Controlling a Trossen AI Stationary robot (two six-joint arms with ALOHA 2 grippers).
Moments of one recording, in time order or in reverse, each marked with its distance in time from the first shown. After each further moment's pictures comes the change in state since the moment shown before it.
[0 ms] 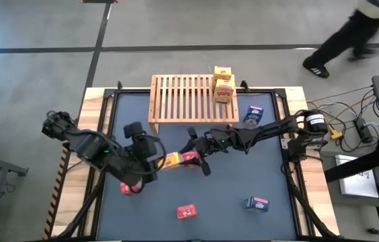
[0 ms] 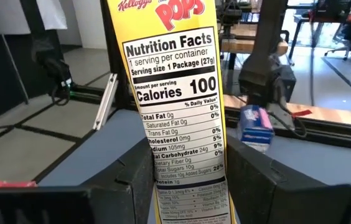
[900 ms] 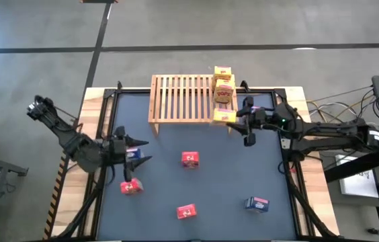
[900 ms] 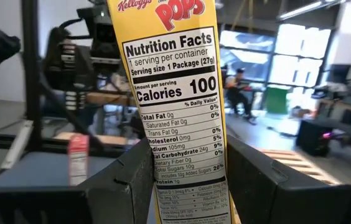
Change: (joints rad) left arm -0.129 -0.652 -1.017 1.051 -0.131 0.295; right arm -0.340 -0.809 -0.600 0.064 0.014 -0.040
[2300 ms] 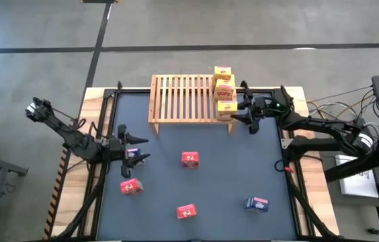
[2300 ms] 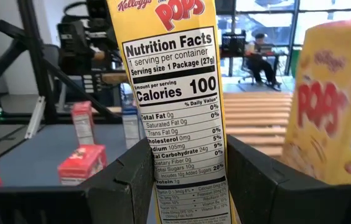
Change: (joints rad) left arm 0.069 -0.176 -0.297 0.405 0.117 0.243; right arm -0.461 0.197 -0.089 0.188 -0.532 0.121
